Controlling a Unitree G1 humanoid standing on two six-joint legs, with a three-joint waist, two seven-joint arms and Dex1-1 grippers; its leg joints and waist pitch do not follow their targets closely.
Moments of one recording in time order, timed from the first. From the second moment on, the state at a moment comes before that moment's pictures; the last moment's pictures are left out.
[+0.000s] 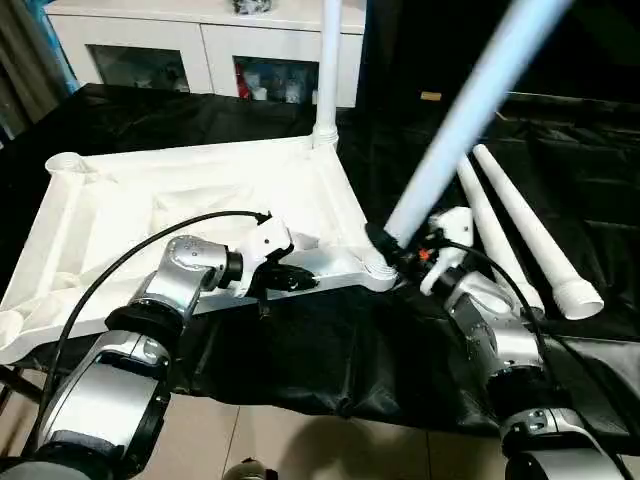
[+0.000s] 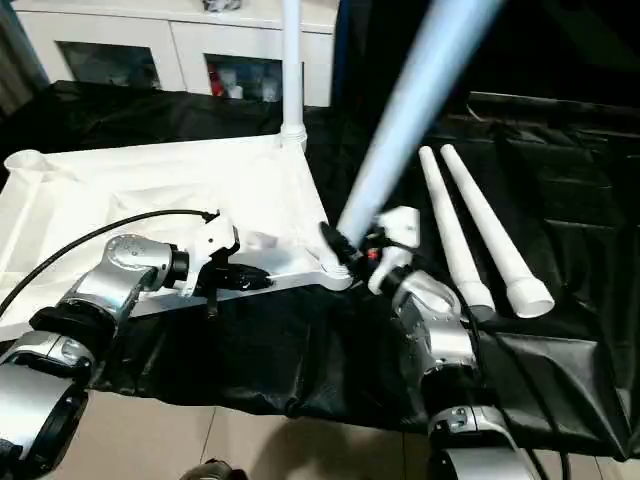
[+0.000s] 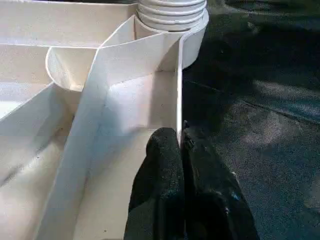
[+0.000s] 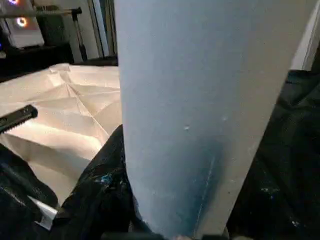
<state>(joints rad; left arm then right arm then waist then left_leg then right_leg) -0.78 0.33 -0.21 0.99 0.04 -0.09 -1.19 -0.51 -0.14 -0.04 0.67 0.22 -0.12 0.70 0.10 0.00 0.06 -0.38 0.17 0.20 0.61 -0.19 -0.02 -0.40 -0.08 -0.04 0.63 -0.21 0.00</state>
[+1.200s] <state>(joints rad) -0.78 0.43 -0.26 0.97 0.06 -0.12 -1.45 -0.59 -0.21 0.10 0.74 0.19 -0.06 1.17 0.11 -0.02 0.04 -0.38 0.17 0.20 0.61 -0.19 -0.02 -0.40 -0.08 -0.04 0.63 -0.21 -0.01</state>
